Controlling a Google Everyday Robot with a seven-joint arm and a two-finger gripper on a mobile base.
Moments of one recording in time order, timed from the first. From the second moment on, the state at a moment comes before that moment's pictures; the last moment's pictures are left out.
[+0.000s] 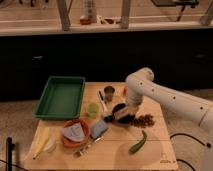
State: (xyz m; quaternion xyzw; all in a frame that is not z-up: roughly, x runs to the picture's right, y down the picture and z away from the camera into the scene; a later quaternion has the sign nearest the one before) arm 0.156 0.122 0.823 -0.32 -0.06 -0.12 0.94
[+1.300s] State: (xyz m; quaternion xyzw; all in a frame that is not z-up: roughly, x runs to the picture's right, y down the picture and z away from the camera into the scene) arm 0.148 0.085 0.782 -0.28 -0.11 -0.16 0.94
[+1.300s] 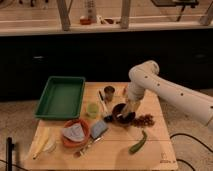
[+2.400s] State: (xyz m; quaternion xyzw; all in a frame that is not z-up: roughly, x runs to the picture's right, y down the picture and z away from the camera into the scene) arm 0.095 0.057 0.718 -0.25 -0.19 -0.27 0.91
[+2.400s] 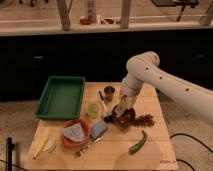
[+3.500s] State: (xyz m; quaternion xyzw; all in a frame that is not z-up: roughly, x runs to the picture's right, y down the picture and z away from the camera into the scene) arm 0.050 0.089 0.662 -0.25 -0.24 -0.35 0.87
